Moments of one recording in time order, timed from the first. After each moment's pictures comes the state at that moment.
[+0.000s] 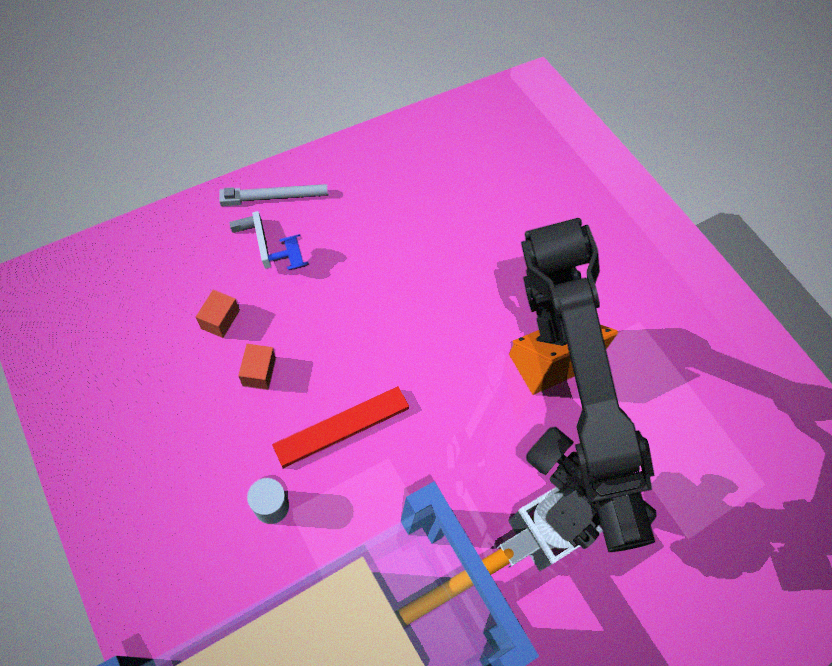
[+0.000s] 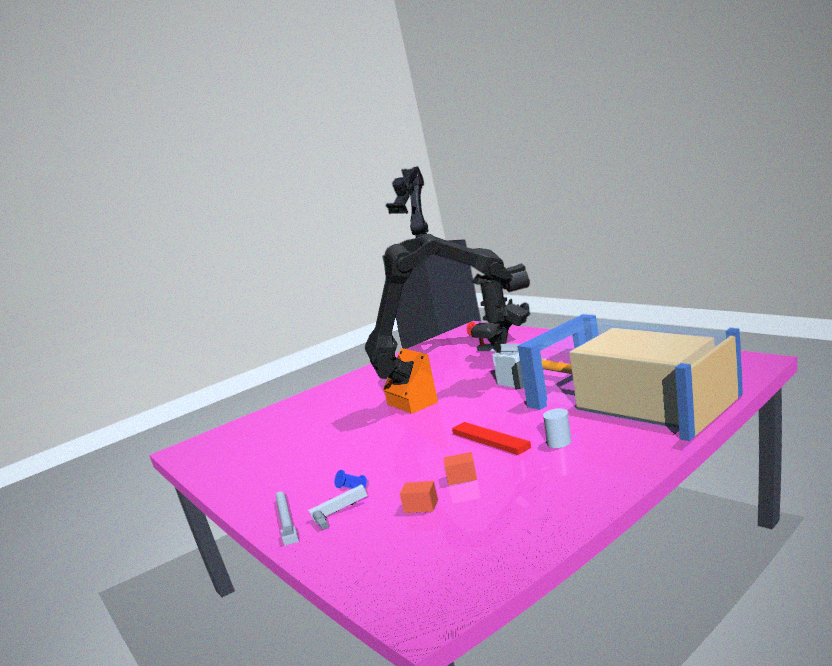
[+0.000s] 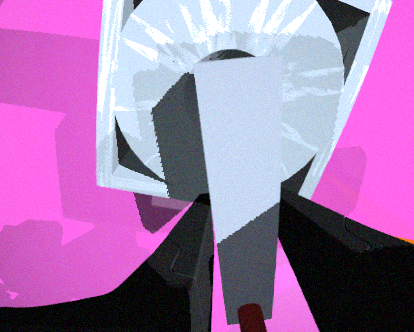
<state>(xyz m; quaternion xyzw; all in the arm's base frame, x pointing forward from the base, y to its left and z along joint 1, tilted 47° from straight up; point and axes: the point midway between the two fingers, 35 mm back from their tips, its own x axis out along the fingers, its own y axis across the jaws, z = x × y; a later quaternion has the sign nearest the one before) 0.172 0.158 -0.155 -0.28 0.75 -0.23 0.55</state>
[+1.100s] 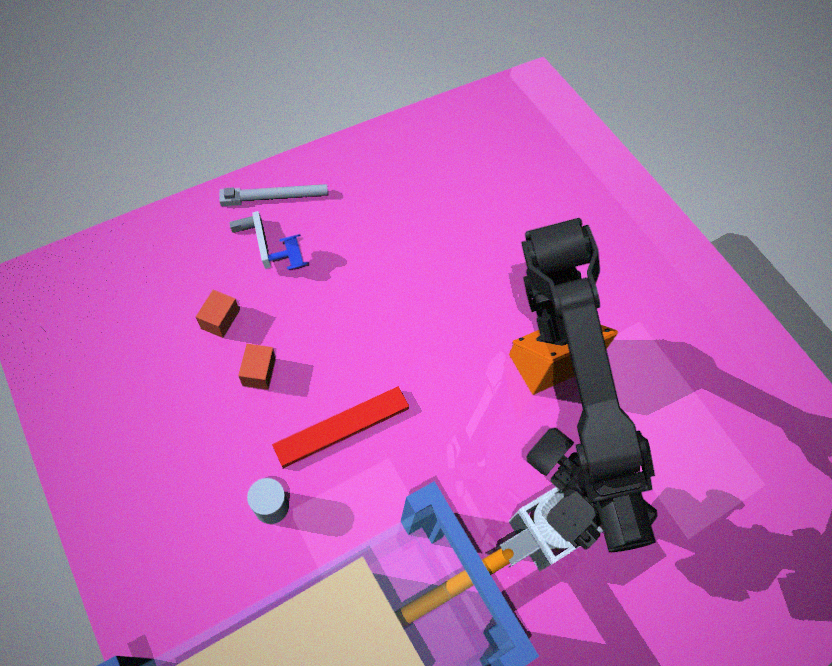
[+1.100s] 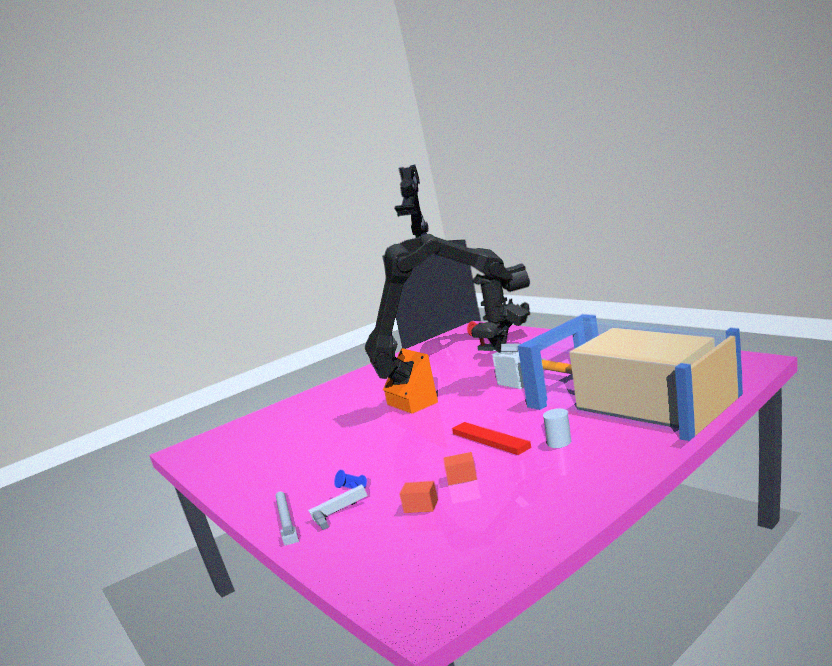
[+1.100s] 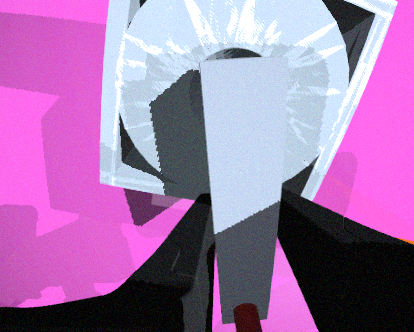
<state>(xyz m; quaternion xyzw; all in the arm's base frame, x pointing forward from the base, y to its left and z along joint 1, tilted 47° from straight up) 0.172 0.159 -0.155 -0.28 0.75 -0.22 0.55</state>
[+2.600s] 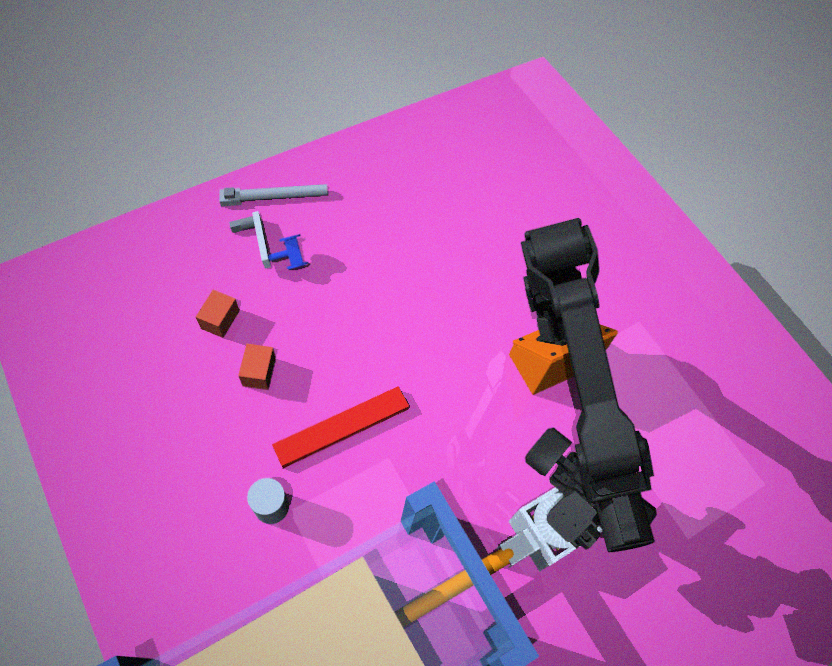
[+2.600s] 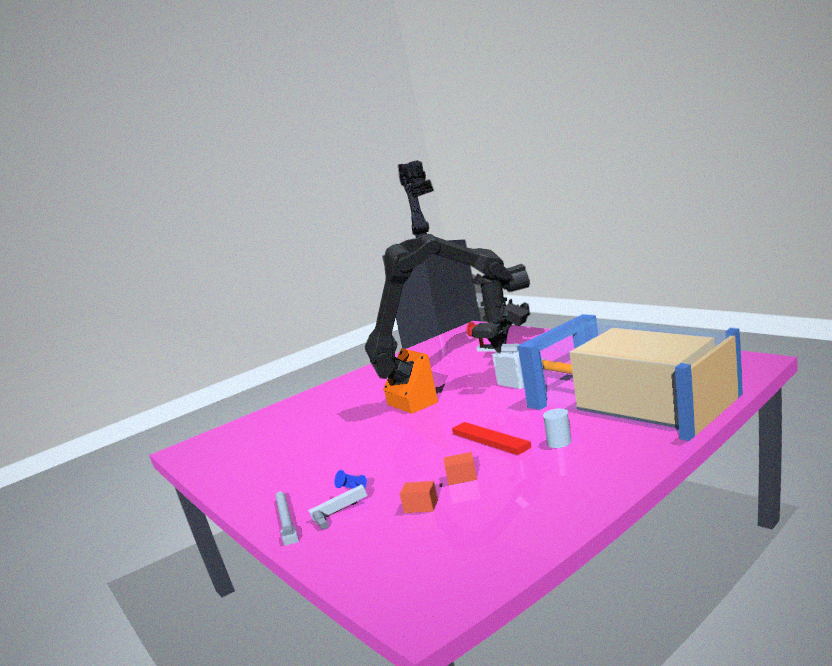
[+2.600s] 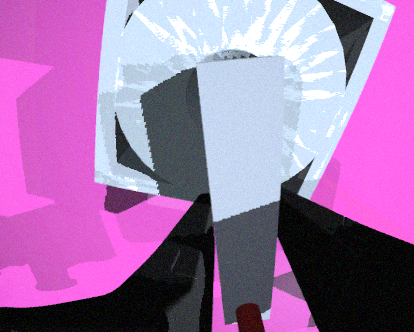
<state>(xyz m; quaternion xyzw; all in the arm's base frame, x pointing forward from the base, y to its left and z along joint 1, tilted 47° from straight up) 0.173 0.158 -0.154 -0.29 0.76 -0.22 0.55</state>
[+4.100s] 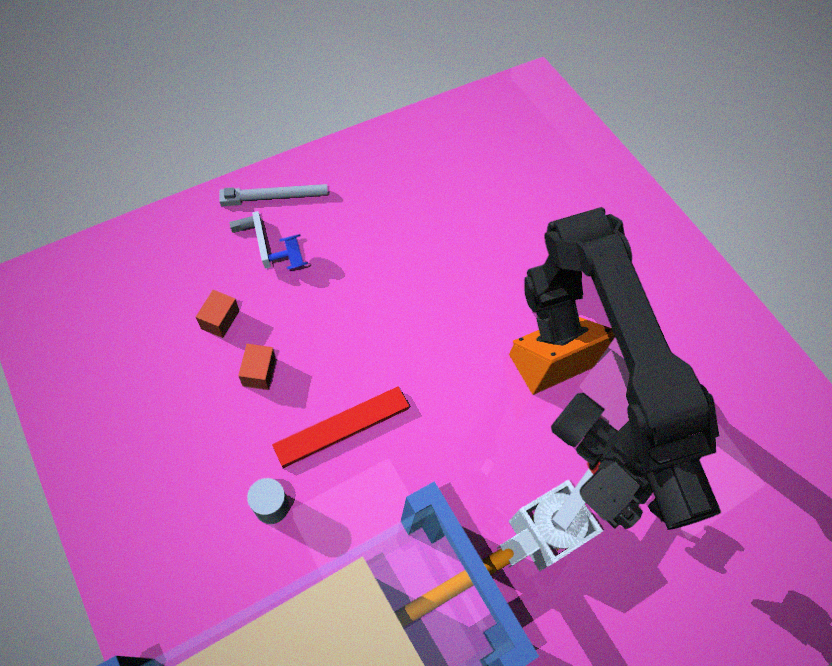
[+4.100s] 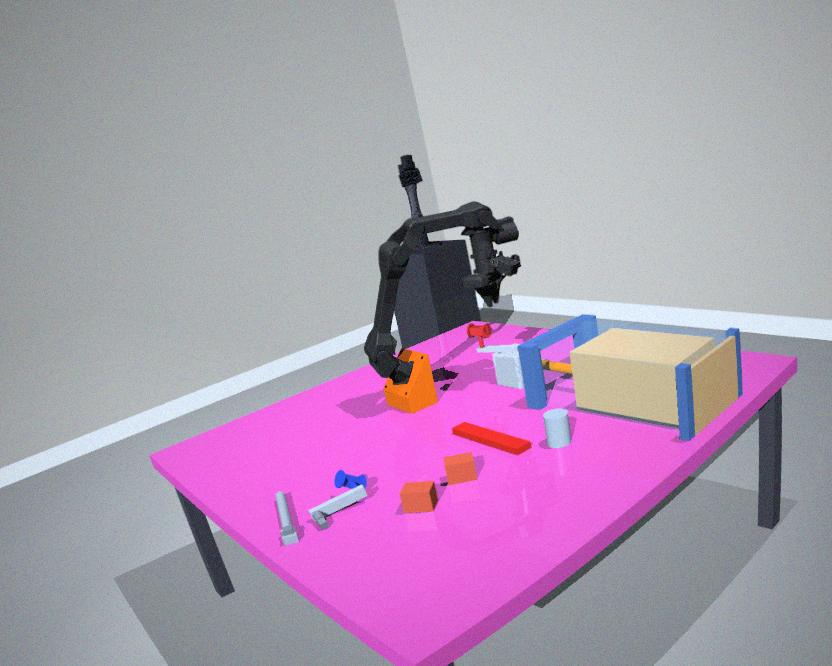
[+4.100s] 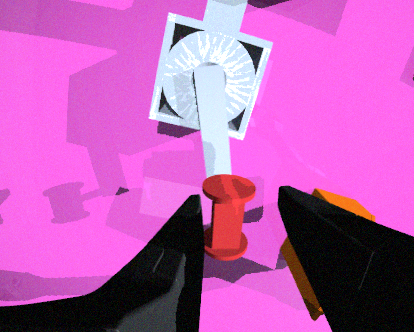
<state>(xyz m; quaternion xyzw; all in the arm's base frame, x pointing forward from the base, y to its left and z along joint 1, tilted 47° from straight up) 0.194 0.250 -0.064 -0.31 0.73 -0.21 0.56</state>
